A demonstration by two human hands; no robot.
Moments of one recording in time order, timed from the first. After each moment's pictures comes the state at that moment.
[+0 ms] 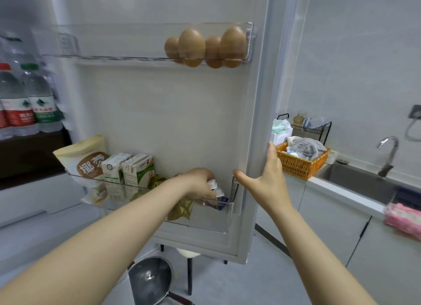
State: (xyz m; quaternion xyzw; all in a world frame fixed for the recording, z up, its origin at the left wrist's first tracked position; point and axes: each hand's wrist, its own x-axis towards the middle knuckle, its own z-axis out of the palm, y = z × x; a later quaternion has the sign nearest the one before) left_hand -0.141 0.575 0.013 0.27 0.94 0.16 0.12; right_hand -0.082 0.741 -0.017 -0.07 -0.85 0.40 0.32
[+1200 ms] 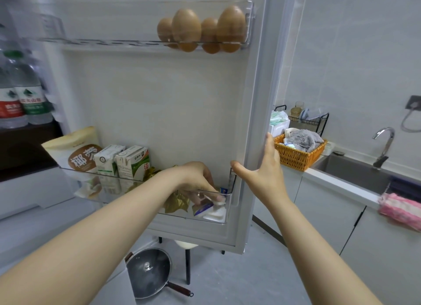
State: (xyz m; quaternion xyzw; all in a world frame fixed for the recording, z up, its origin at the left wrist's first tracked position) left_hand -0.156 0.574 0.007 0.23 0.90 0.28 0.24; right_hand -0.088 0.742 -0.022 -0.08 -0.85 0.42 0.32
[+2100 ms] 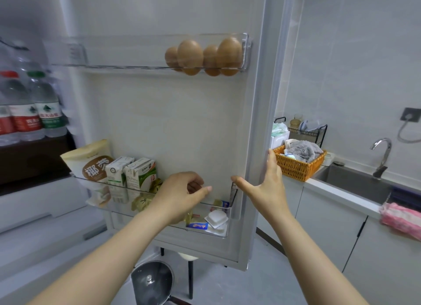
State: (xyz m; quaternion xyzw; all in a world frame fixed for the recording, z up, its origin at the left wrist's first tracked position) left_hand -0.111 0.523 -0.014 0.25 0.88 0.38 -0.12; right_hand -0.061 0.727 -0.023 -0.08 -0.83 0.44 0.32
